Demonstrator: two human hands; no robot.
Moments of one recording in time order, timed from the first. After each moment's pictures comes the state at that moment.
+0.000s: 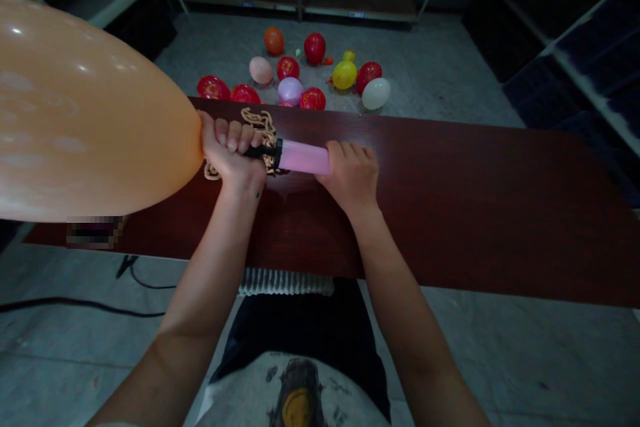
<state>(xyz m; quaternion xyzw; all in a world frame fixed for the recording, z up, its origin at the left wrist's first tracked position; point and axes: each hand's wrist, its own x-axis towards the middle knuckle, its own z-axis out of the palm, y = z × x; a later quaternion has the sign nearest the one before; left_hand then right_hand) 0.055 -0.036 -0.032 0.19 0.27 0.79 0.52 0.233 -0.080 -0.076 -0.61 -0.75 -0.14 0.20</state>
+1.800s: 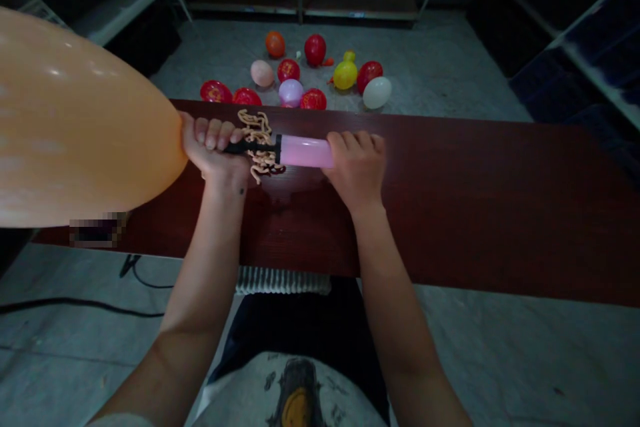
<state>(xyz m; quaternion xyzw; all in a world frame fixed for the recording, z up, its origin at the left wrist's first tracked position) 0.034 -0.033 -0.030 0.13 0.19 0.79 0.56 0.247 -0.084 -0.061 -0.62 -0.75 -0.15 0.20</state>
